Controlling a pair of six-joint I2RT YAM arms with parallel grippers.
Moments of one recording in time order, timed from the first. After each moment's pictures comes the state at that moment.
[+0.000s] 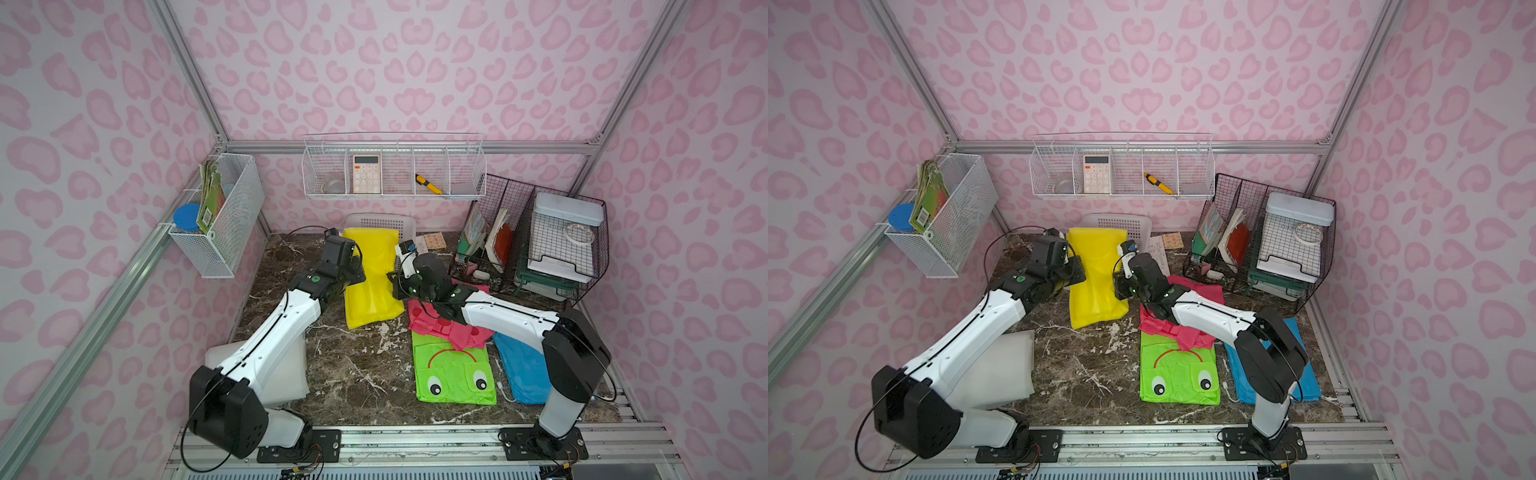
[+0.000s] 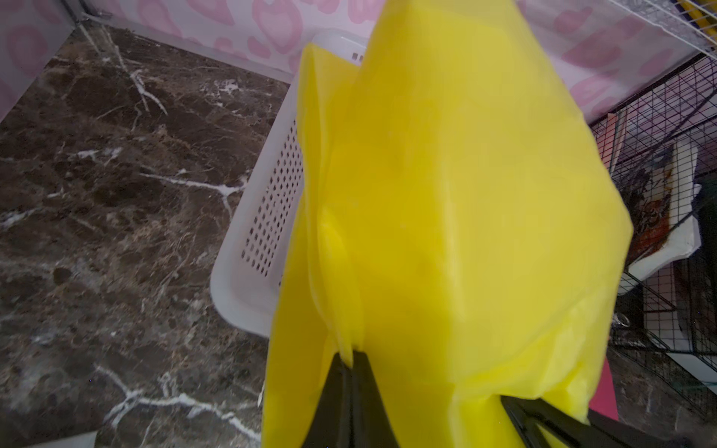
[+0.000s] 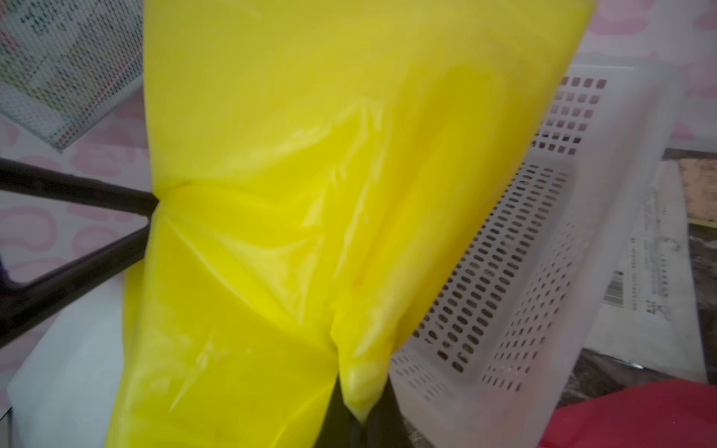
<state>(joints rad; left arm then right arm) -0.38 1.49 1.32 -0.53 -0.20 -0.54 0.80 1.83 1.33 0.08 -0.03 0.36</state>
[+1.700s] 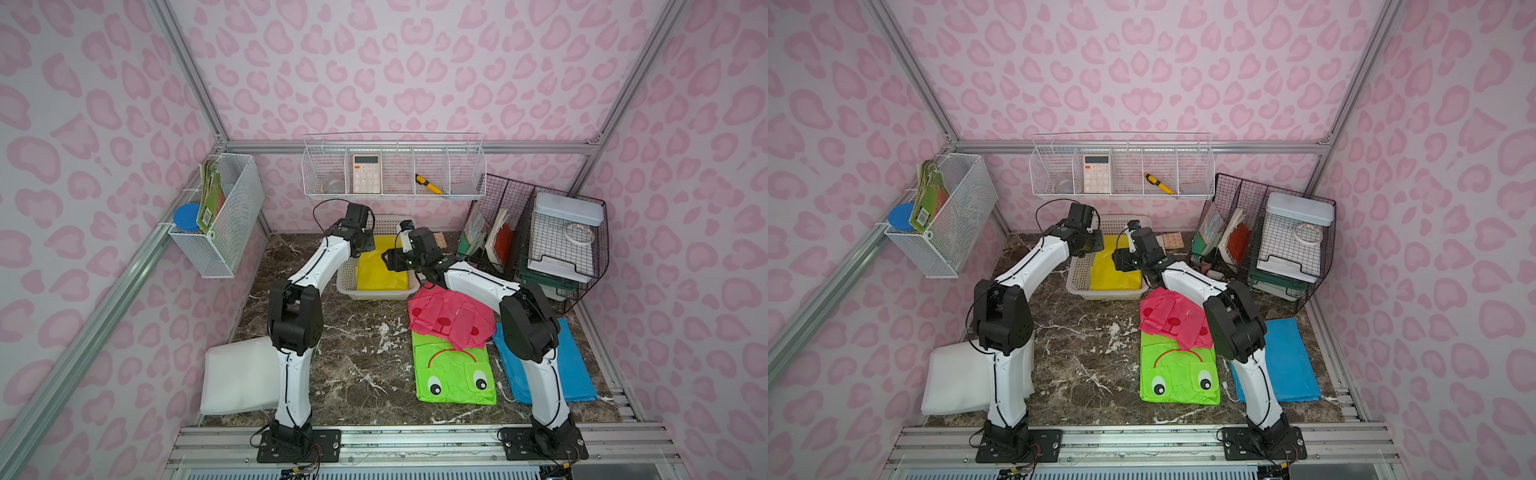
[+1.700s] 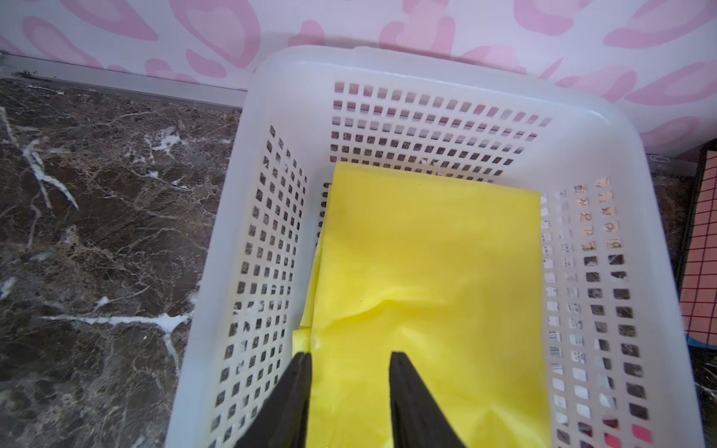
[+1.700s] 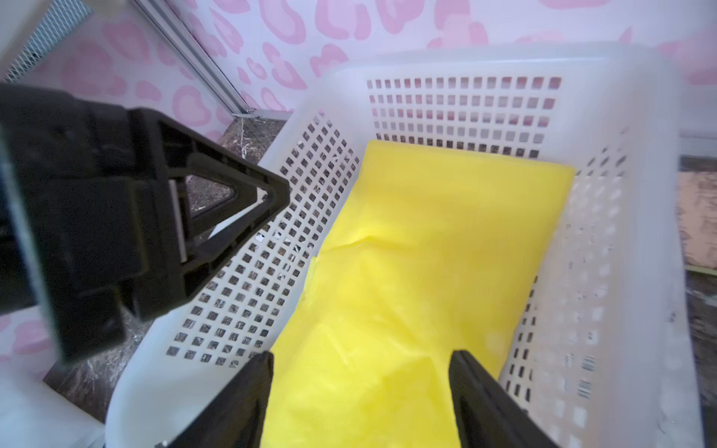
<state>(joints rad) -0.28 2.13 1.92 -0.63 -0.14 -0.38 0.67 2.12 1.68 -0.05 -0.09 0.36</state>
